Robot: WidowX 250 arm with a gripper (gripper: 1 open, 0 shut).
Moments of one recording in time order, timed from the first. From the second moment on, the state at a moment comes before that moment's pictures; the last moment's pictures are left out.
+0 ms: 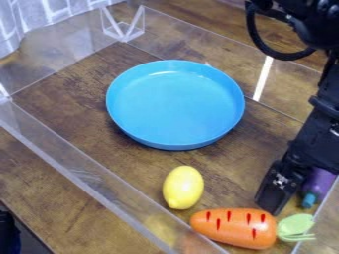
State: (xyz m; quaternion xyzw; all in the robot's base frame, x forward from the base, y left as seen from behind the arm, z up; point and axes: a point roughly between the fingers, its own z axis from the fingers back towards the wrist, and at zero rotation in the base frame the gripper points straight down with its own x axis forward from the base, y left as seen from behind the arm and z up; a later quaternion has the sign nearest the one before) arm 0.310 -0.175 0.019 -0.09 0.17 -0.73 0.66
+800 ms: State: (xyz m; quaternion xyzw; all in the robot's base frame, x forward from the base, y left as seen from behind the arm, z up) arm 0.286 -0.176 0.019 -0.09 0.20 -0.76 0.62
